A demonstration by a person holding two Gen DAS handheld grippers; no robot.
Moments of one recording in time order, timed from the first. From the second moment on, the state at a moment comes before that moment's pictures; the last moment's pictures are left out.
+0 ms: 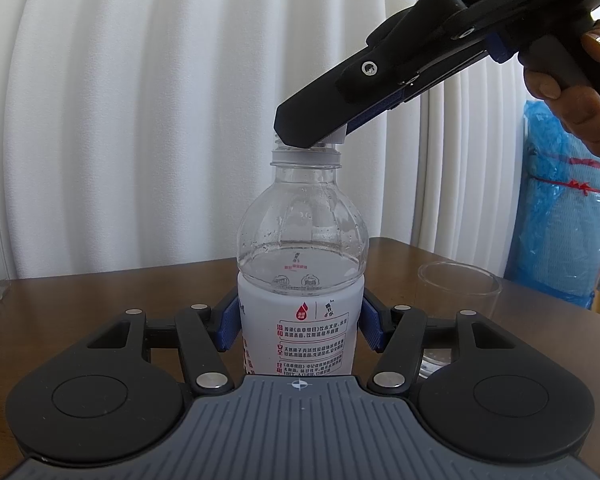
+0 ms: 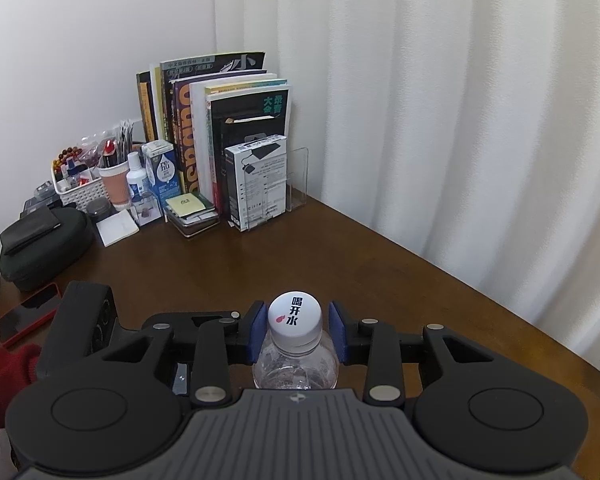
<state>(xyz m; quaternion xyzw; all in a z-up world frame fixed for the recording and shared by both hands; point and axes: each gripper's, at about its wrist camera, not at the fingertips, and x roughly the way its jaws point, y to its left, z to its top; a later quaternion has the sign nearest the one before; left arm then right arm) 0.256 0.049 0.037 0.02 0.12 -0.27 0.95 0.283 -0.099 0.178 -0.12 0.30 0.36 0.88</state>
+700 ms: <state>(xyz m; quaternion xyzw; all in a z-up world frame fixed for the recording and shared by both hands) 0.255 0.049 0.037 0.02 0.12 -0.27 0.95 0.279 -0.101 0.171 -0.09 0.28 0.34 0.89</state>
